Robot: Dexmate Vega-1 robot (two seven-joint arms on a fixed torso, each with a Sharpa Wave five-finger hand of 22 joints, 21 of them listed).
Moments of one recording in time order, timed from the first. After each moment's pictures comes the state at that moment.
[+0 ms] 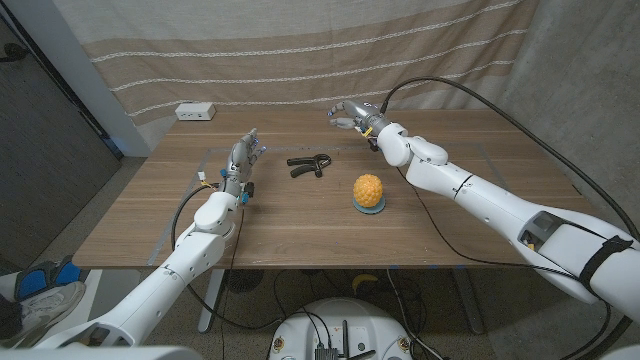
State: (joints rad) left arm 0.95 0.51 0.33 -1.41 -0.59 -0.33 0.16; left_hand 0.07 0.09 0.69 -0.01 0.19 0.07 -0.03 0.18 0.17 -0.02 -0.02 0.20 0.17 0.01 0.01 0.18 0.17 0.14 0.09 0.24 0.18; right arm -0.39 -0.48 -0.89 -1.45 -0.49 -0.17 -0.08; right_hand 0.68 0.09 0.48 -0.19 0.24 0.57 -0.06 0.23 0.20 0.42 -0.06 0.24 0.23 0.25 -0.04 0.33 0.40 0.34 0.02 0.37 0.18
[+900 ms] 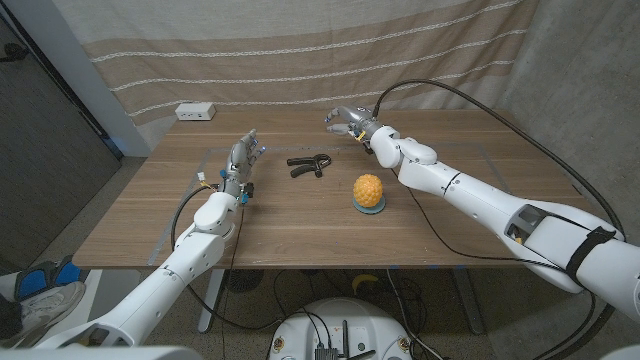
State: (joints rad) left arm 0.95 0.51 0.33 -1.41 -0.59 -0.32 0.16; left_hand 0.06 0.09 0.69 -0.01 0.19 0.08 -0.03 0.18 0.17 -0.02 -0.02 0.20 0.17 0.01 0.01 0.18 0.17 0.14 0.09 0.24 0.18; right arm -0.34 -0.43 -0.94 -1.34 -0.52 -0.17 -0.08; right_hand 0.77 0.08 0.47 -0.18 0.23 0.59 -0.06 0.23 0.20 0.43 -0.07 0.24 0.23 0.25 -0.04 0.33 0.40 0.36 0.02 0.37 0.18
